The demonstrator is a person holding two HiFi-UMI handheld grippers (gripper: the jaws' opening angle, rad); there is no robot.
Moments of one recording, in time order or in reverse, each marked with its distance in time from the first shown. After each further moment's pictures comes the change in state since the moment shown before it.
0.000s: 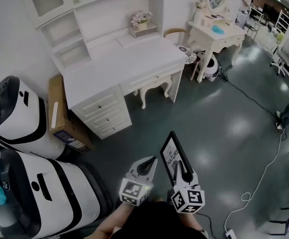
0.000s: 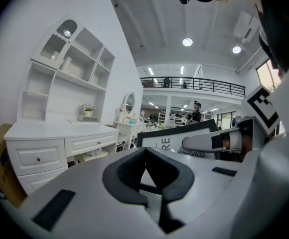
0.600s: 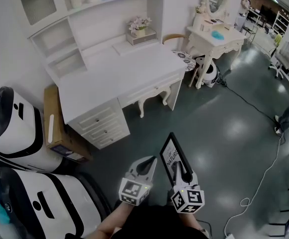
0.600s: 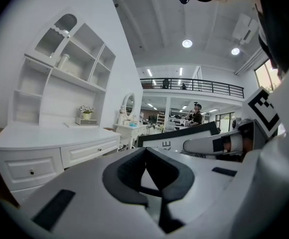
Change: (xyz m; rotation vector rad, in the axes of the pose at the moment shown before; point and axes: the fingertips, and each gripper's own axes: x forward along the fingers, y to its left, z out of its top) left arm 0.060 0.062 0.035 0.010 -0.017 -0.024; right arm 0.083 -0.002 0.028 -0.013 -0.001 -0.019
